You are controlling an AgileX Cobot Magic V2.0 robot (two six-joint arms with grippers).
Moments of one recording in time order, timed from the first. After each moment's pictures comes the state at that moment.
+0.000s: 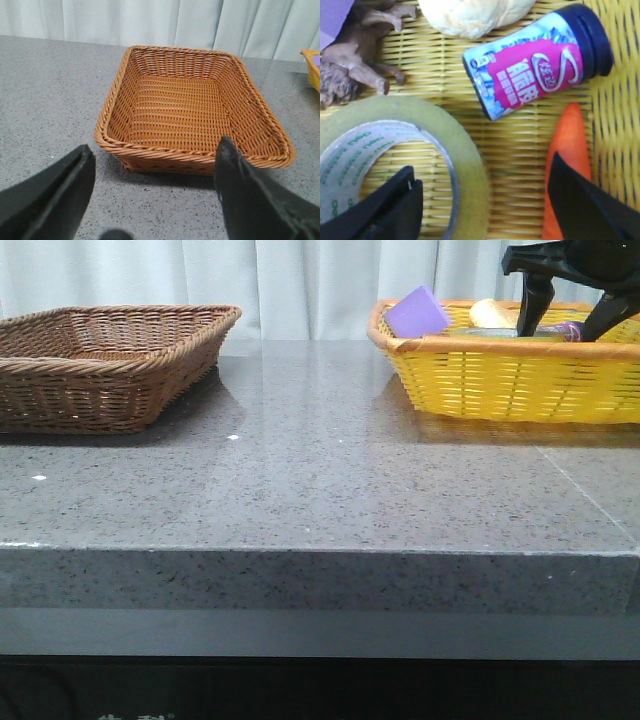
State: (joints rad) left arm -0.07 0.49 -0.46 -0.05 0.25 -0.03; right arm 0.01 2.00 -1.82 0.05 0.75 0.13
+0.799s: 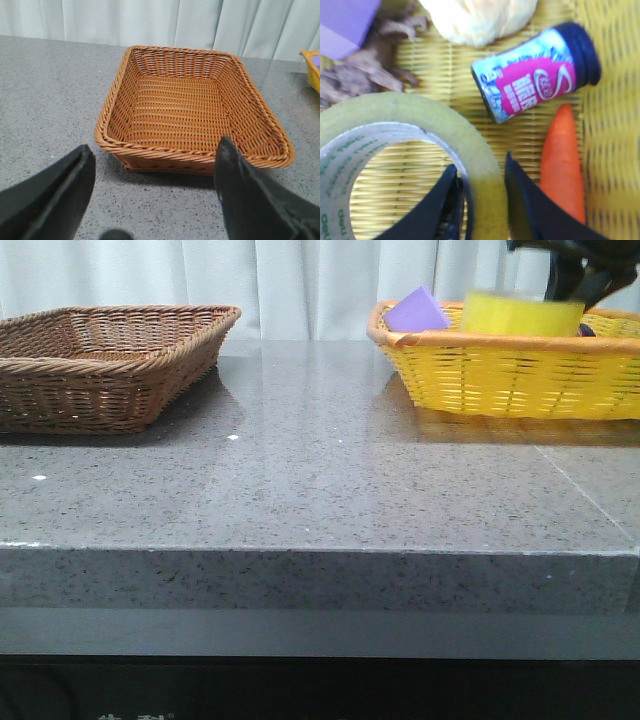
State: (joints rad) left arm -0.07 0.49 -0.46 -0.05 0.25 -0.03; right arm 0.01 1.92 -1.82 0.05 0.78 0.14
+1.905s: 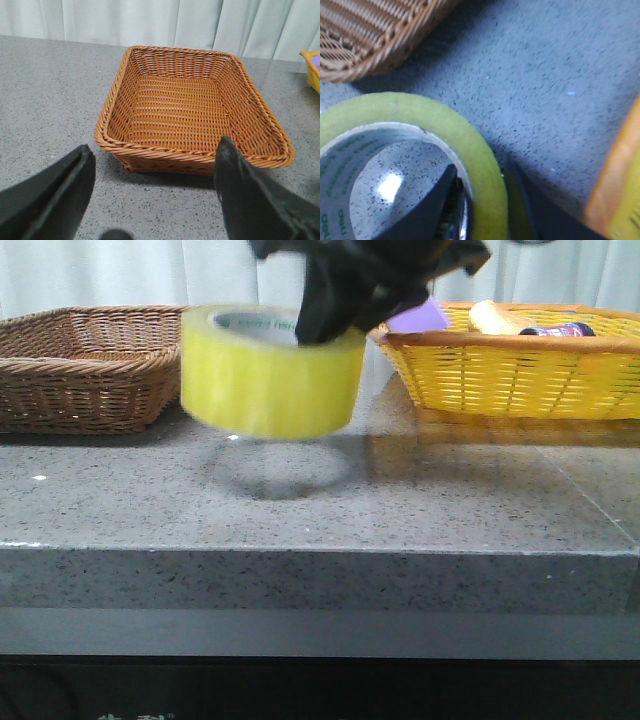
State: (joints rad) left arm -0.07 0.49 -0.46 -0.05 0.25 -0.03; right arm 0.62 1.59 -1.24 0.05 0.45 0.08
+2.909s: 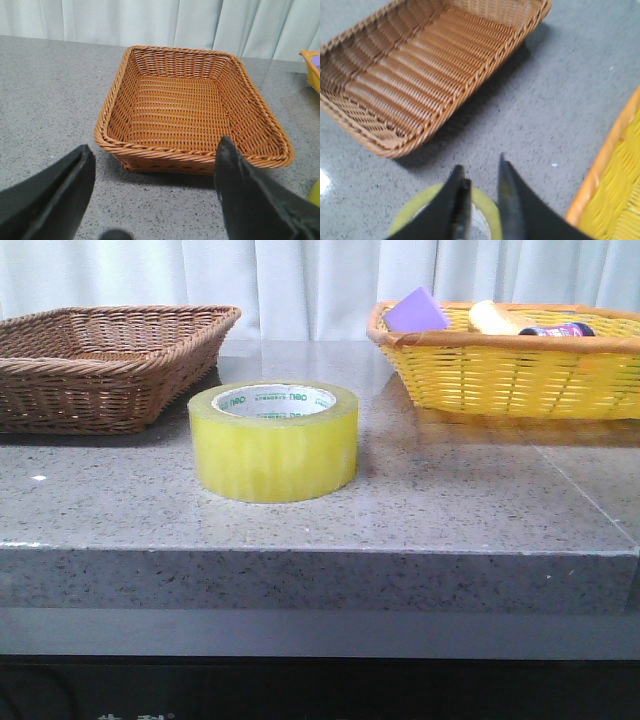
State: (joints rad) left arm -0.07 0.49 -0.46 -0.05 0.25 -0.03; right arm 0.61 1.42 -1.24 0.05 0.34 0.08
